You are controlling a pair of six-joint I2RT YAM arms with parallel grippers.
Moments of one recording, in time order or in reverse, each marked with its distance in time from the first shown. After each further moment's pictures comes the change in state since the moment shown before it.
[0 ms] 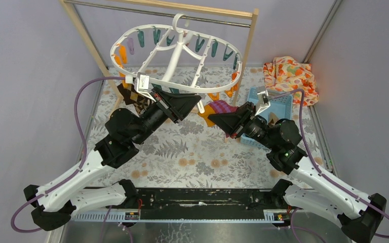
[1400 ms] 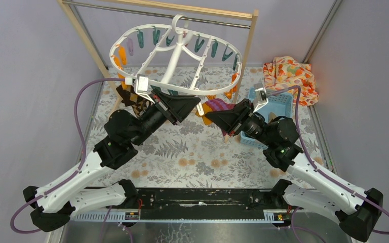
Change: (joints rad) left arm 0.000 -0.019 -0.017 0.000 0.020 -0.014; right arm 0.000 0.060 0.020 0.090 -0.029 0.051
